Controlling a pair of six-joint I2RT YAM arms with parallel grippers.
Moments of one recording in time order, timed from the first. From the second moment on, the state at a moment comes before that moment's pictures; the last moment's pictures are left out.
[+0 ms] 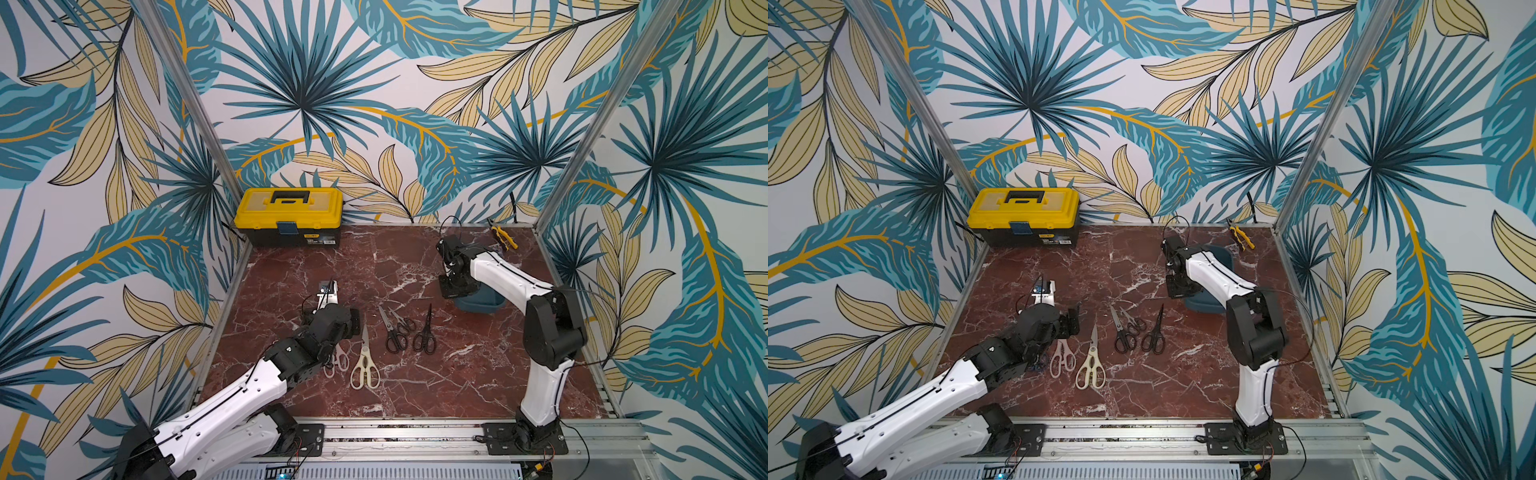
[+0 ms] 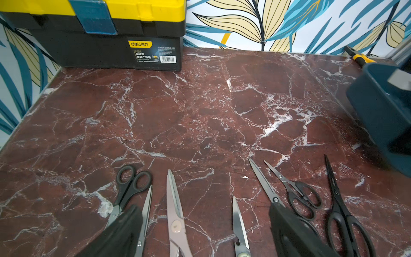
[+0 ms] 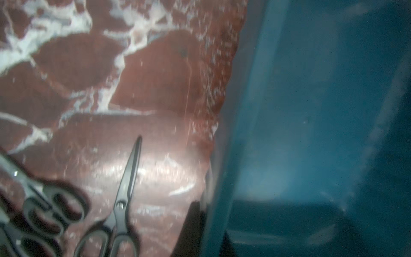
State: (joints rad) left arm -0.73 0.92 0.65 -0.37 -0.56 -0.50; right arm 0.42 1.81 1.43 -0.99 0.19 0.31
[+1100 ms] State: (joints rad) left arm -0.73 0.96 0.62 -0.33 -0.61 -0.46; right arm 0.69 1.68 1.09 -0.85 0.24 0.48
